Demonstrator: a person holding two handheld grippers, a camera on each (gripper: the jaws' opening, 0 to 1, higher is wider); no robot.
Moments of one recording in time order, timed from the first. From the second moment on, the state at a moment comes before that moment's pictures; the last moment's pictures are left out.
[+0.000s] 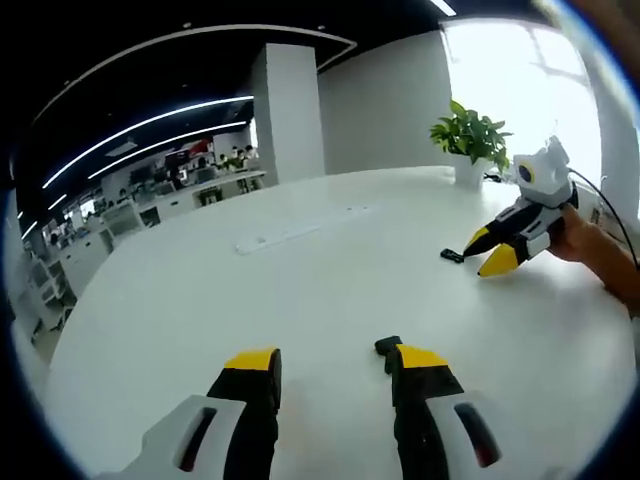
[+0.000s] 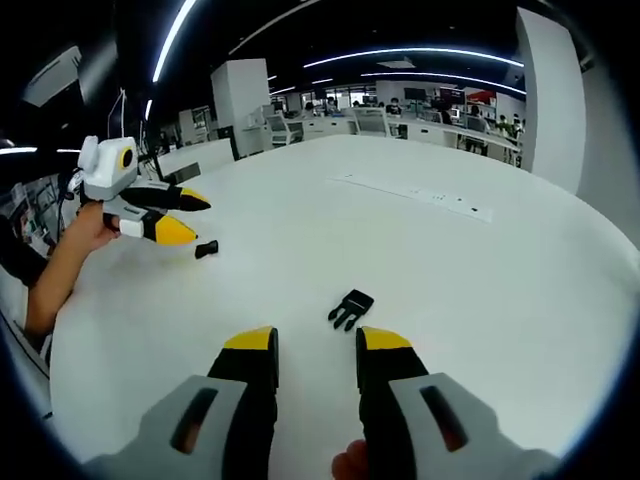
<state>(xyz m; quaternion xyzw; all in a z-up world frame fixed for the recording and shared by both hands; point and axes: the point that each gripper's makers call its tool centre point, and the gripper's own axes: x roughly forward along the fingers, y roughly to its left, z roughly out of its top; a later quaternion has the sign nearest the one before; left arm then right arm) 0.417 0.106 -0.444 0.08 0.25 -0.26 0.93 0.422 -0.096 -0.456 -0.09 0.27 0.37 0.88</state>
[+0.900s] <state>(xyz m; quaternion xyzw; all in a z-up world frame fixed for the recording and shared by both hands) 0.406 0.090 -0.455 0.10 0.27 -0.29 0.91 0.415 -0.073 -0.448 -0.08 0.24 0.40 0.88</state>
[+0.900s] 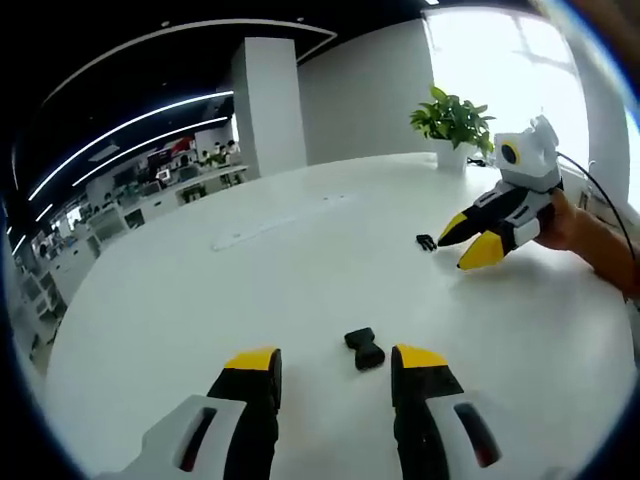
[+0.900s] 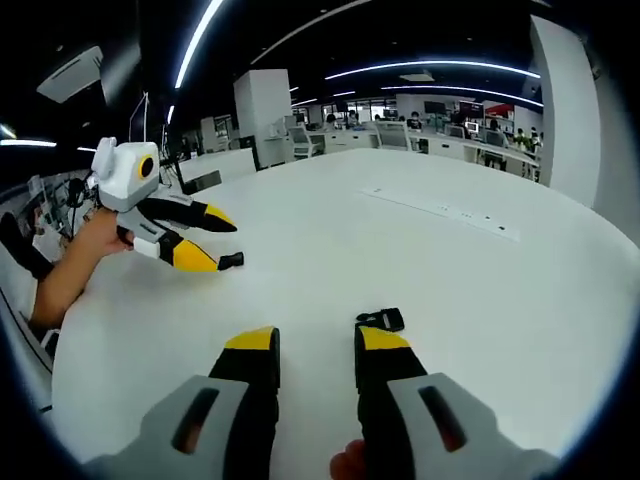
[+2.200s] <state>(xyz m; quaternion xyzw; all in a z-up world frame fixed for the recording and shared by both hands) 0.407 0.090 -0.458 0.11 0.27 -0.29 0.91 0.431 -0.074 -0.451 -0.09 0.22 0.40 0.89</state>
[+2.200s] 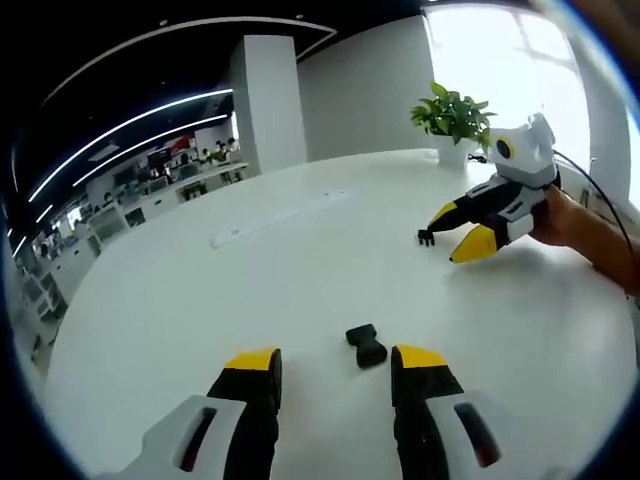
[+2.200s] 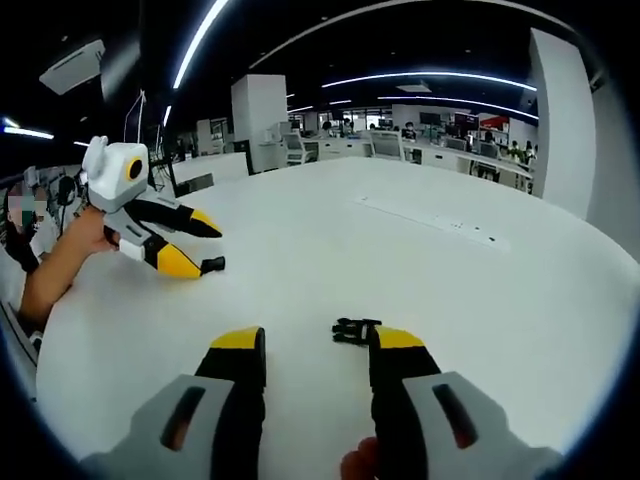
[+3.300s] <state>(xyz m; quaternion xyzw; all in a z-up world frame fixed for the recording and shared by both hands) 0.410 0.091 -0.460 0.11 0.27 -0.29 0.91 0.419 -0.073 -0.456 -0.08 0.25 0.41 0.87</state>
